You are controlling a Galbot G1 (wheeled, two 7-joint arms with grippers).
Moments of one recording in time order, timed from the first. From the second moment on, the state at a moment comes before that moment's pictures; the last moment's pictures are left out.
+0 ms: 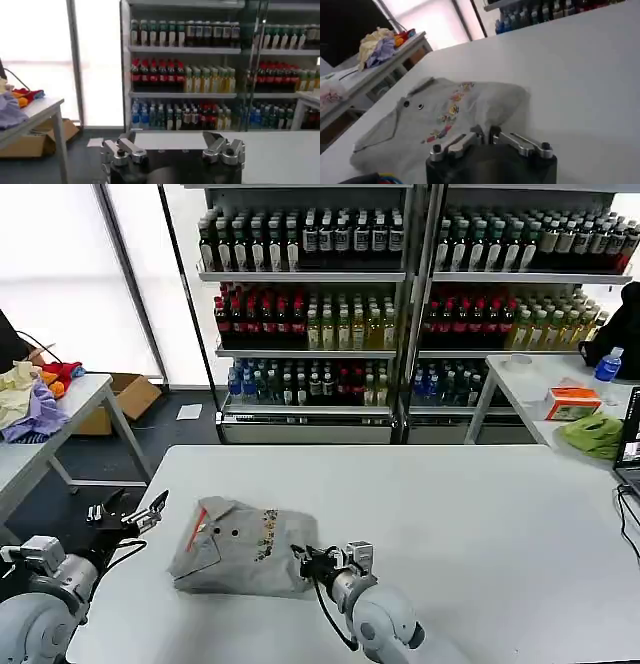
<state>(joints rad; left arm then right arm) 1.42 -0.94 -0.80 -2.01 -0.71 0.39 0.03 -0.97 1.26 -0.11 1.82 0.86 -0.57 0.32</state>
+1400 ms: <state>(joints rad) 1.47 -1.02 -0.79 -2.07 -0.70 0.40 0.02 -1.09 0.96 0.26 1.93 0.67 -0.52 0.09</state>
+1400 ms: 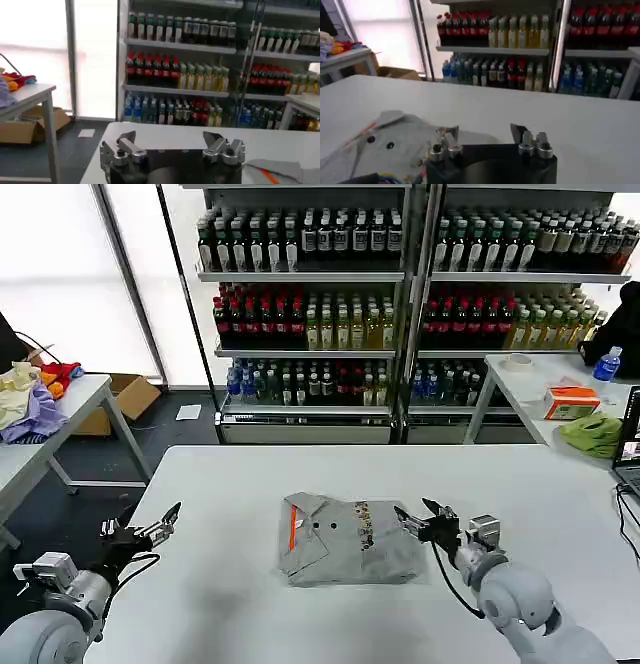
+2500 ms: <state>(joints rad) 1.49 -1.08 -0.76 -2.07 -0.70 0.38 0.02 -1.16 1.11 0.27 1.95 0.54 -0.35 0.25</state>
